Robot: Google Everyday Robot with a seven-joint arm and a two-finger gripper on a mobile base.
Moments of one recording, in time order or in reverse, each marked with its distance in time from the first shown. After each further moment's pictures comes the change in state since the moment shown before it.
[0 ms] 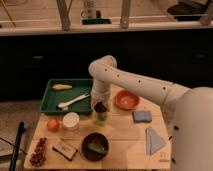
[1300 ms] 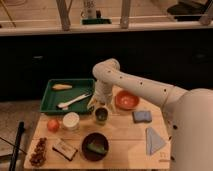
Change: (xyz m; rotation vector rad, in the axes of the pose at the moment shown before) arm 0.003 0.013 0.016 0.011 -0.034 0.022
